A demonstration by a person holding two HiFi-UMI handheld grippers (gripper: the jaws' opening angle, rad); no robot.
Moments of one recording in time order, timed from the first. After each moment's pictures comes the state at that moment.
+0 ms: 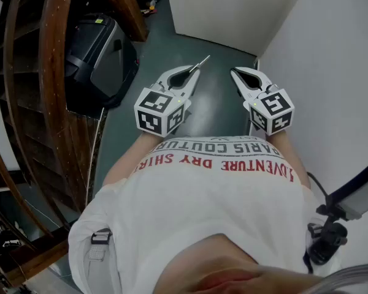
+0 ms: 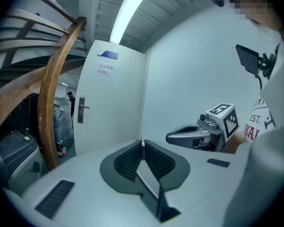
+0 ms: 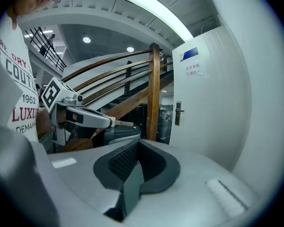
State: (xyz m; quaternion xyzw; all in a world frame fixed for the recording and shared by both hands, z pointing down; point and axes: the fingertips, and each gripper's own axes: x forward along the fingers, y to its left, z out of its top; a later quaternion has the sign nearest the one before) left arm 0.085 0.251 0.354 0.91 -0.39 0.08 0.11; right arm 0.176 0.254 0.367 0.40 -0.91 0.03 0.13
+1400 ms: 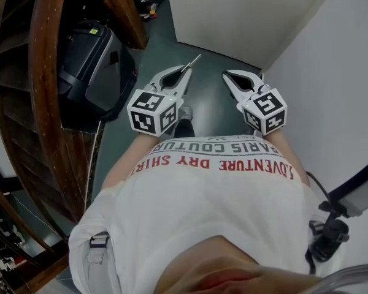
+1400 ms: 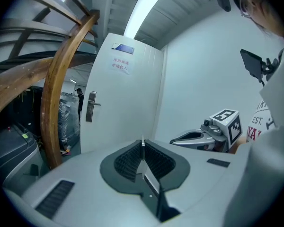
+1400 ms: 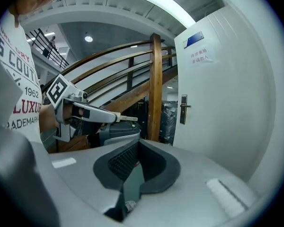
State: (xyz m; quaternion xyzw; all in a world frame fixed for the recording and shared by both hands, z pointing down) left arm 0.033 0.123 0.379 0.91 -0.40 0.06 0.13; right arm 0.124 0.137 0.401 0.38 -0.91 0.04 0.15
